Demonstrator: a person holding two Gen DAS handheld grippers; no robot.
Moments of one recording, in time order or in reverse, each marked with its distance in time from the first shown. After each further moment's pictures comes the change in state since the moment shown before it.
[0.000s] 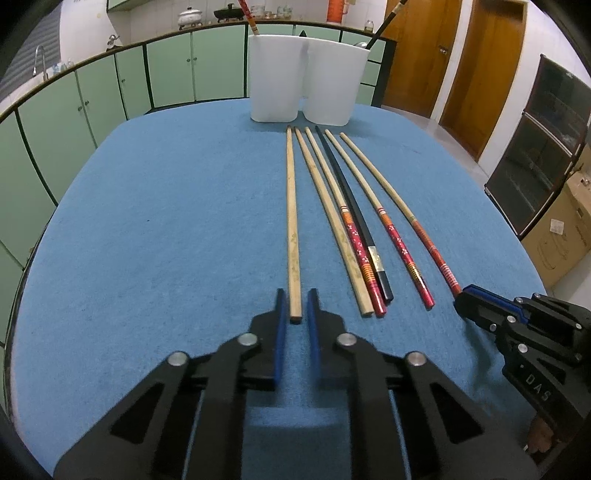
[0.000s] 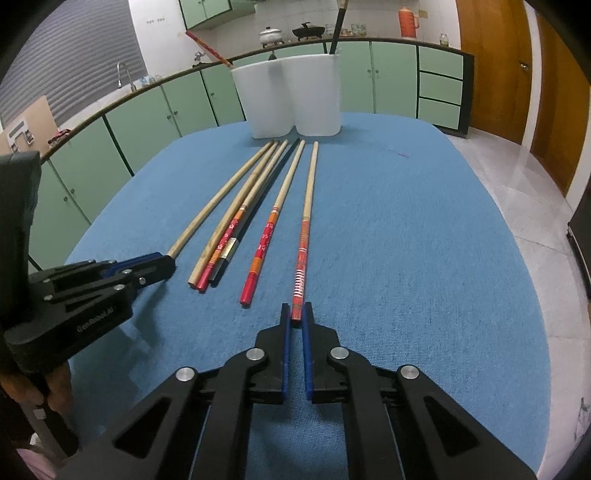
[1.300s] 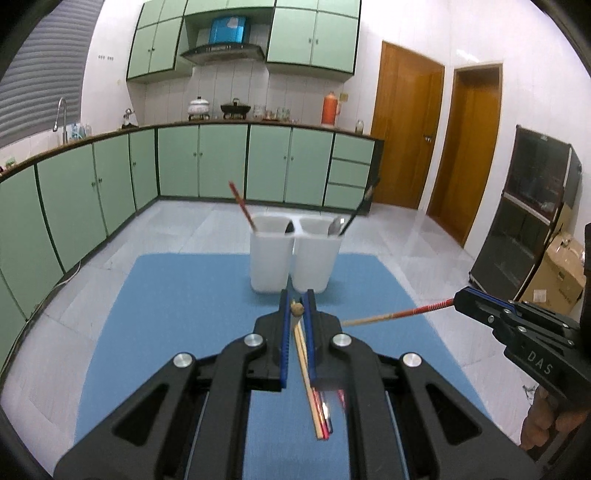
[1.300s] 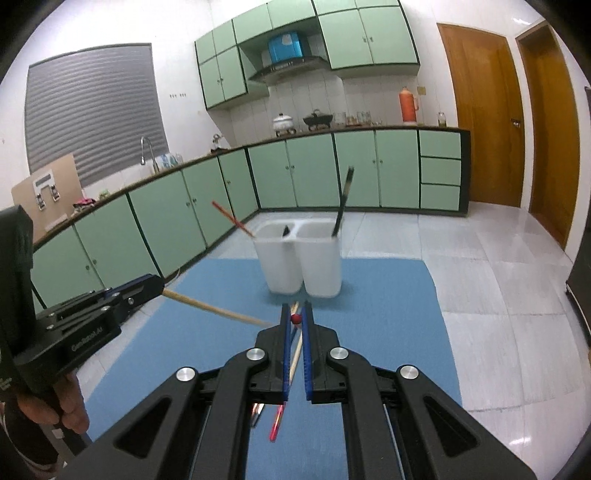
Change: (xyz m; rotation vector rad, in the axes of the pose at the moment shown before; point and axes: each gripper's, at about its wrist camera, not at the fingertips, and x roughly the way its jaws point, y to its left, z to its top) left arm -0.127 -0.006 0.095 -0.013 -0.403 -0.024; right arm -0.122 -0.004 0.109 -0.022 -0.346 0.047
